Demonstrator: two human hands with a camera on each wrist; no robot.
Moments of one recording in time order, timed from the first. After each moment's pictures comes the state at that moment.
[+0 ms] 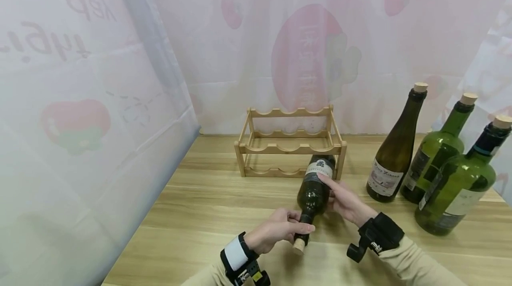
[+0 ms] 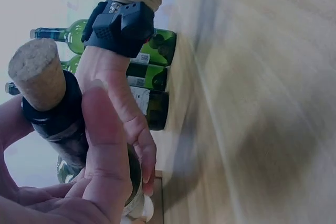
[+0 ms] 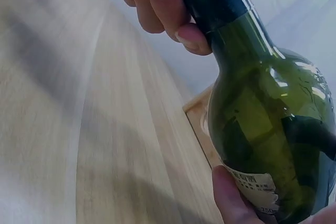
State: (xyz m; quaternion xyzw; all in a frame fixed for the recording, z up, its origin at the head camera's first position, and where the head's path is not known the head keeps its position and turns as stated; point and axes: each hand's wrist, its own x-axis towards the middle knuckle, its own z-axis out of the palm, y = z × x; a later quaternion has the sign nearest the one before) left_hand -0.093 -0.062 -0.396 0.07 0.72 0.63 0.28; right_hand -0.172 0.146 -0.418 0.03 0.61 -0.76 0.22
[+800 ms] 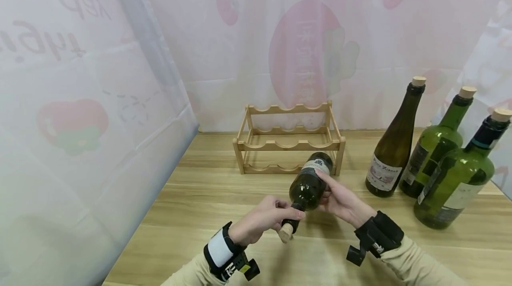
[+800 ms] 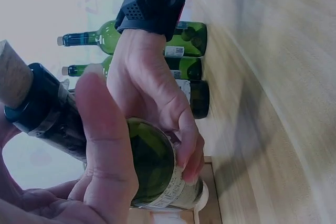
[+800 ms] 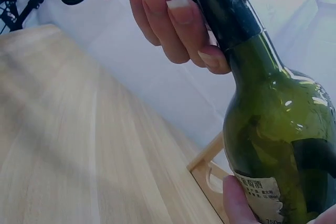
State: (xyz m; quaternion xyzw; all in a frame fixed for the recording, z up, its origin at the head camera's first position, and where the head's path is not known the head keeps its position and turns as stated) left_hand -0.086 -0.079 -0.352 0.09 0.73 0.62 0.27; right_hand -0.154 0.137 -0.398 0.05 0.49 -0.82 0.29
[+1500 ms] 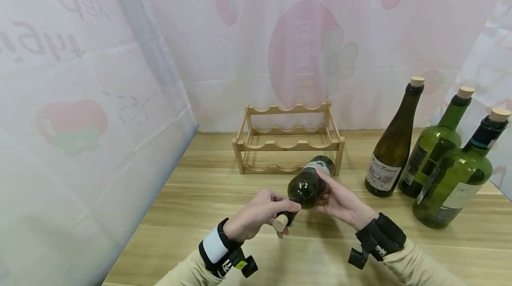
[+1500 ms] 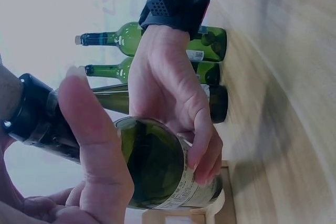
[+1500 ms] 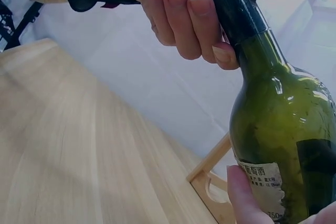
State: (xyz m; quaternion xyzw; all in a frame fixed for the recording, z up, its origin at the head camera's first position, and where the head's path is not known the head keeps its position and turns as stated) left_hand -0.090 -0.085 -0.337 0.09 0.71 0.64 0.29; right_hand -0.150 0.135 -0.395 0.05 0.45 -0.84 0.31
